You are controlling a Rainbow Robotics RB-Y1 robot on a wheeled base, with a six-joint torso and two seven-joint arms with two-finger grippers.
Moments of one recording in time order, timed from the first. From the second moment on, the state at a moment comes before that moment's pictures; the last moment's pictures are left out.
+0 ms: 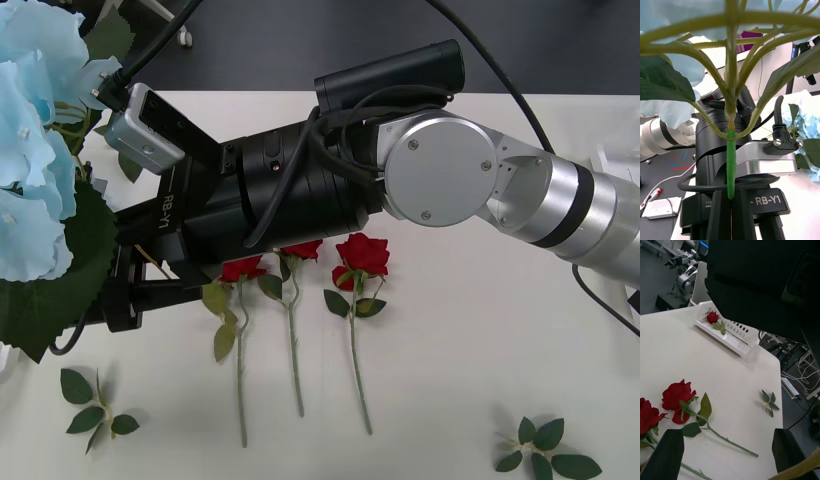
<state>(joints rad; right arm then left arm) -0.99 -0.58 0.88 -1.89 -1.67 0.61 2.14 -0.05 0.30 0.36 -1.90 1.74 1.62 -2.50</state>
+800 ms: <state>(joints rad) -0.99 -0.58 0.88 -1.89 -1.67 0.61 2.14 -0.02 0.30 0.36 -1.90 1.78 1.62 -2.50</state>
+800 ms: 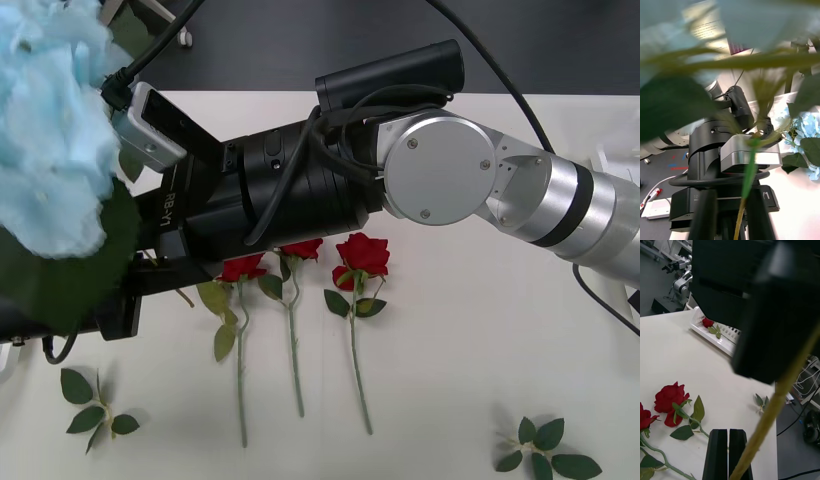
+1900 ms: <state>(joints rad) -0.98 -0.61 0.85 -1.89 -1.74 0.68 2.14 0.30 0.39 0.65 -1.90 1.87 1.40 -2.36</state>
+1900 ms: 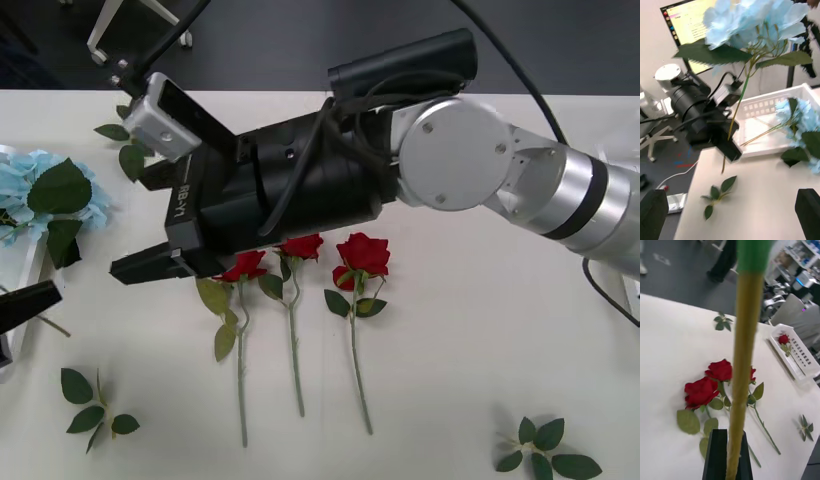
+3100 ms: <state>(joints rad) -0.87 -1.15 0.55 -2.15 -1.98 1.37 1.30 0.26 0.51 0.75 -1.88 0.86 1.17 -1.46</state>
